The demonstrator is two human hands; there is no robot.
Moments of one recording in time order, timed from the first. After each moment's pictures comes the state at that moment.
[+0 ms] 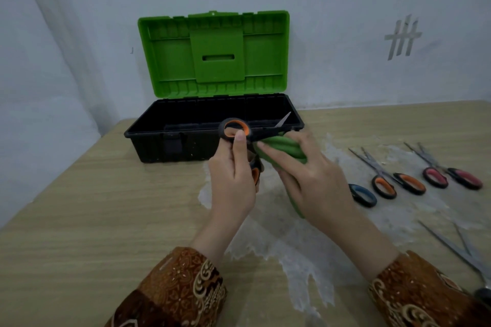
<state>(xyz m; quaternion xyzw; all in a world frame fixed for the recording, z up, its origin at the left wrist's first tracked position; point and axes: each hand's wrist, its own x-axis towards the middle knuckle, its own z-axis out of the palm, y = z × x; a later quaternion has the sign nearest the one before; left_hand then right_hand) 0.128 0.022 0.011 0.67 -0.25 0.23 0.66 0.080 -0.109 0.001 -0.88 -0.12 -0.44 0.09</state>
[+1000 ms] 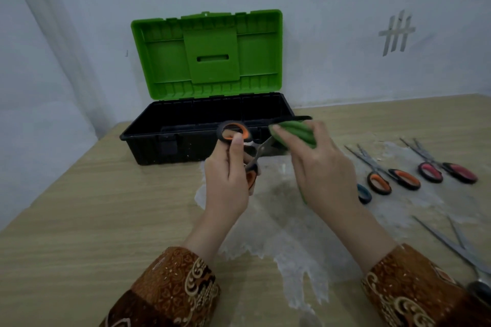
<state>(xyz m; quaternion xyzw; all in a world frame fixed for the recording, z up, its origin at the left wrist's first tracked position) 0.129 0.023 0.007 0.67 -0.28 0.18 0.66 0.083 -0.121 0.005 -0.89 0.00 -0.46 0.08</state>
